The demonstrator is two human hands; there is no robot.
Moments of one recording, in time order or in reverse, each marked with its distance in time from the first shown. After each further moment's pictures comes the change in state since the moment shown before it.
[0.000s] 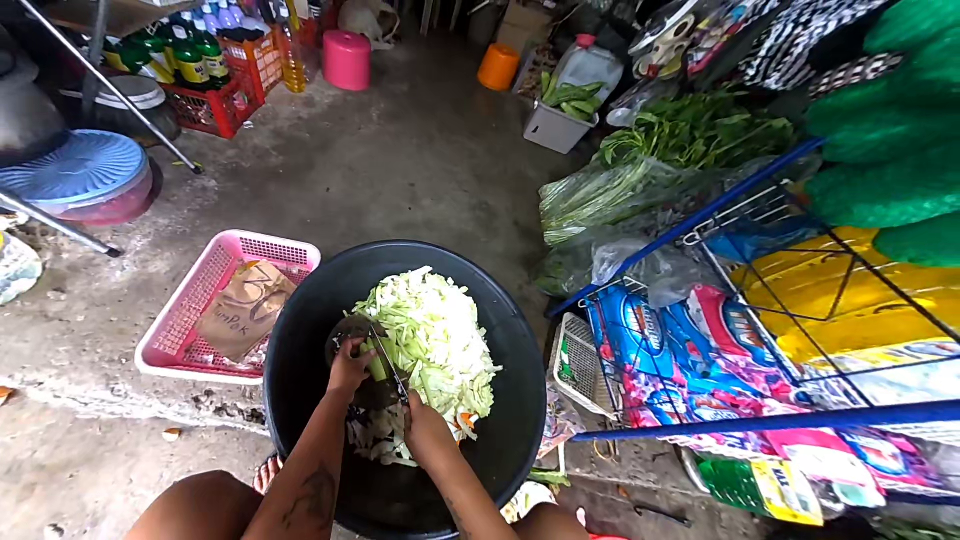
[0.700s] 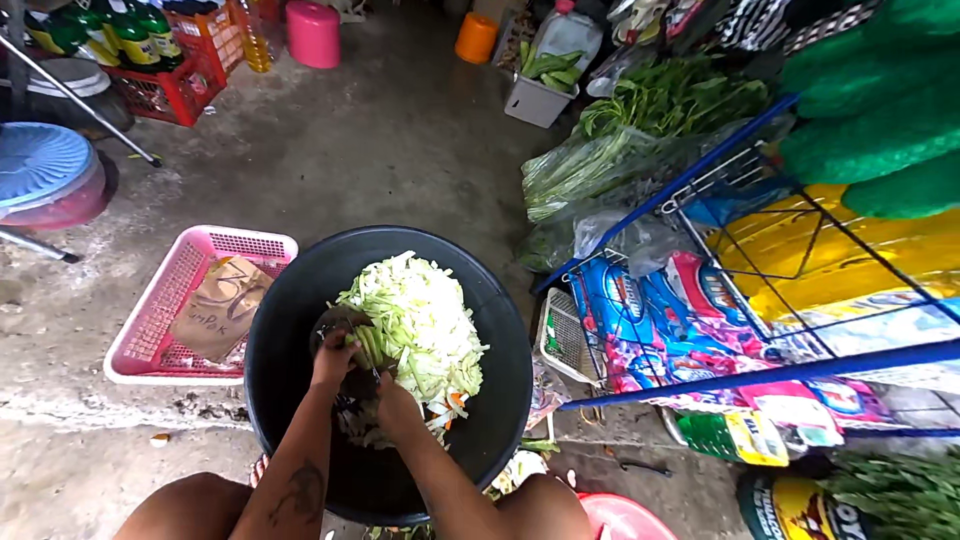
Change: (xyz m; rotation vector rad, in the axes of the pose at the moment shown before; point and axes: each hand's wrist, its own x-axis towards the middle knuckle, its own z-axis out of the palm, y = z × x) left_hand -0.002 -0.004 0.000 0.050 0.024 0.002; right_hand 0.033 -0.014 0.027 0.093 -0.032 0.053
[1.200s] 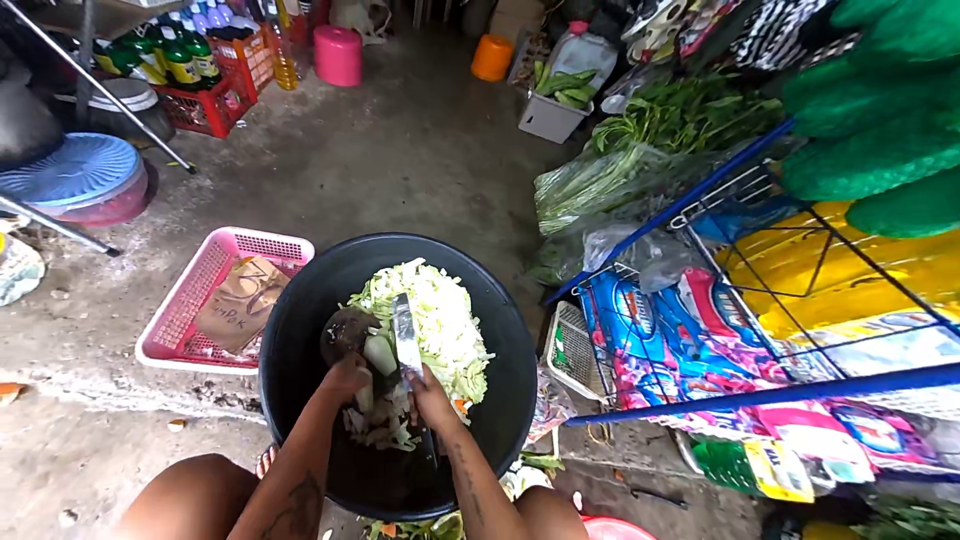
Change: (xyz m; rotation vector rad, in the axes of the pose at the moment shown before) left_hand -0.034 0.015 -0.010 0.675 -0.274 -0.079; right_hand 0.005 0.055 -0.027 0.812 0.026 -0.157
